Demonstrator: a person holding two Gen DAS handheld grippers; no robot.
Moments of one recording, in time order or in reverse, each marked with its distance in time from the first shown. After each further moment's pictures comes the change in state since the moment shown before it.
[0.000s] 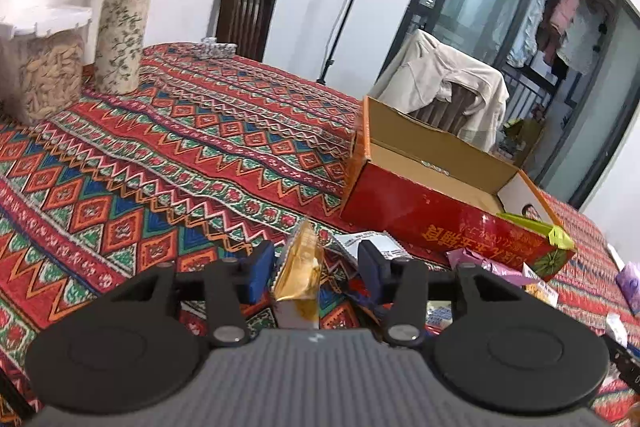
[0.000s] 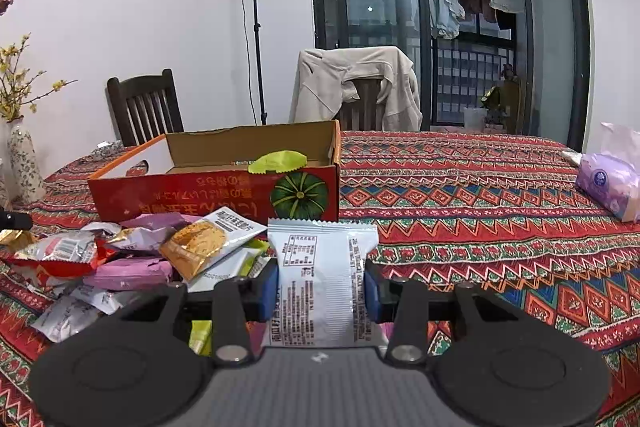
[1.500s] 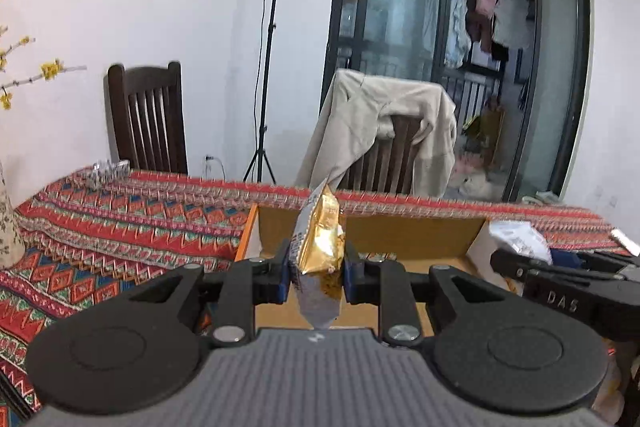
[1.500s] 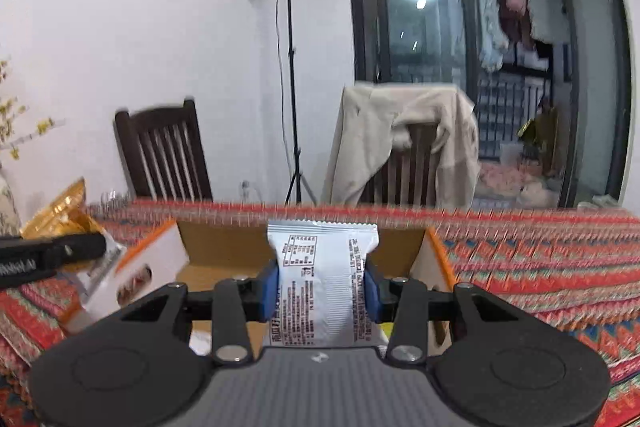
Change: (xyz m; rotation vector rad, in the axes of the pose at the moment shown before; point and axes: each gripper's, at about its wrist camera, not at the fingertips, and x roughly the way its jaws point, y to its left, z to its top) left arm 0.096 -0.123 0.073 0.278 -0.162 -0.070; right arm 0.156 0.069 0.129 -0.050 -0.055 0.091
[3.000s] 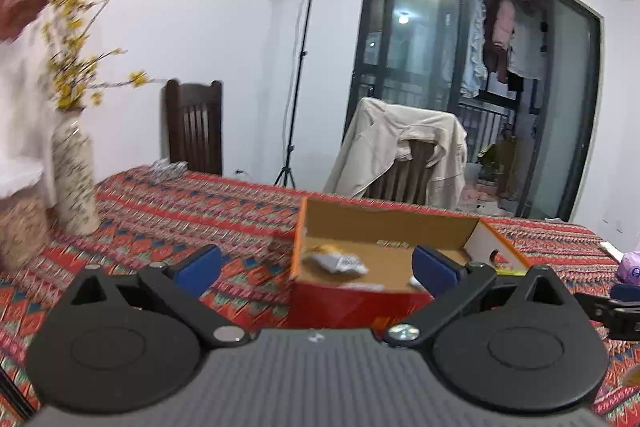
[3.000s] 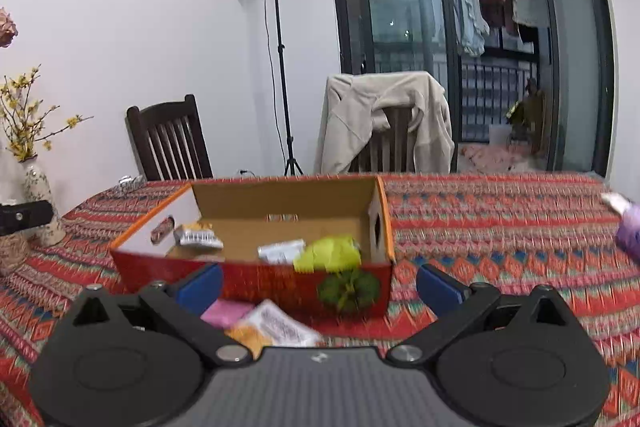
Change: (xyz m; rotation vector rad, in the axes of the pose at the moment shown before) left arm -0.133 0.039 -0.041 -0.059 -0.083 0.060; right arm -0.136 -0.033 -0.055 0.053 0.012 -0.013
